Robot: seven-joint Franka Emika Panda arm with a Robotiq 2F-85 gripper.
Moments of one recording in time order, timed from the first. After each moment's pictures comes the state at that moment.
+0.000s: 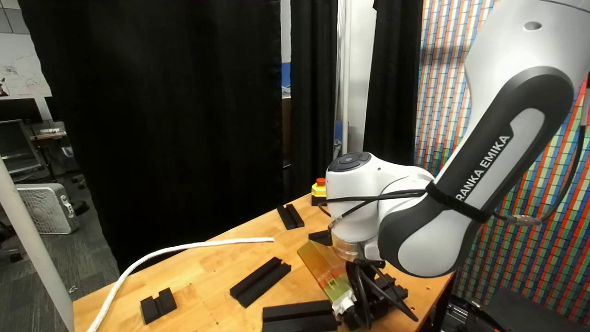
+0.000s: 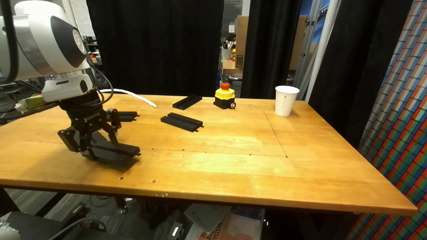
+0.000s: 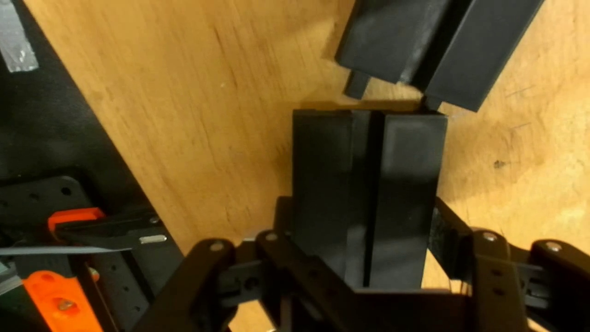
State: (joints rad) arm 0.23 -0.02 0.26 -2.71 -0.28 2.61 2.46
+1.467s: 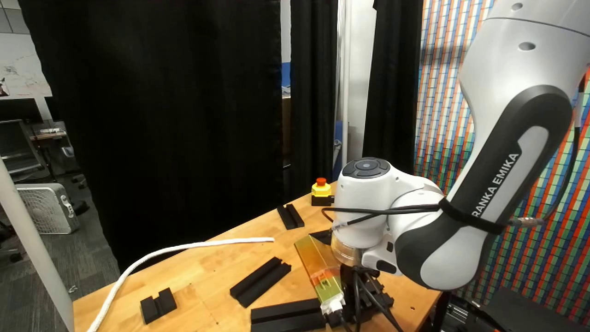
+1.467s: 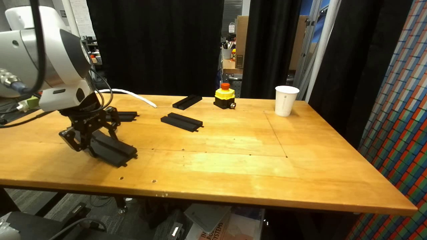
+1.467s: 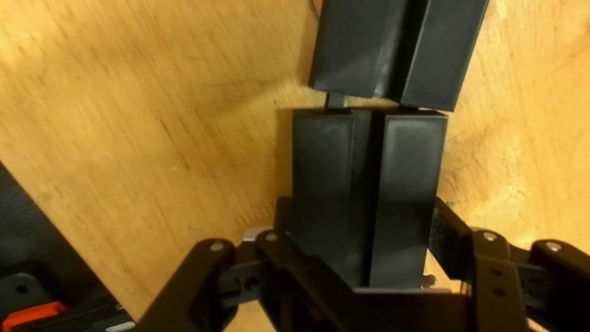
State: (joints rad) arm 0.22 0.02 0.24 -2.75 -0.43 2.85 2.68
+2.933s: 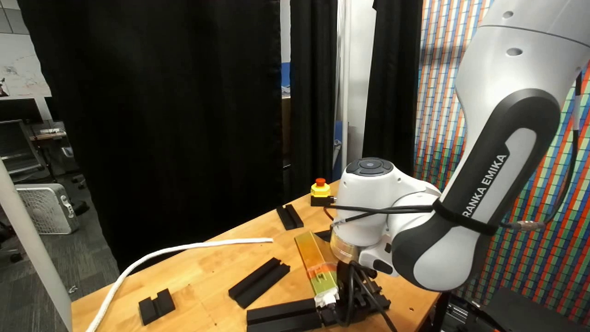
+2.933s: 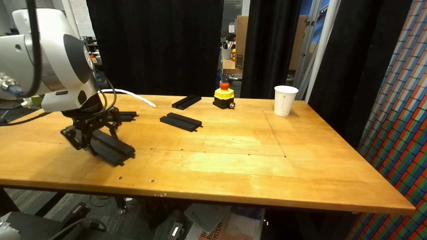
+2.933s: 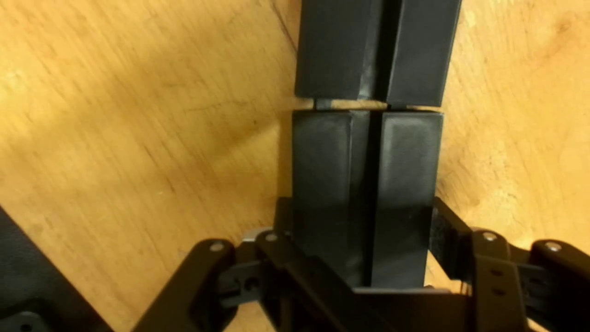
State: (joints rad) arm 0.22 0.05 0.23 -2.75 -0.36 2.92 2.68
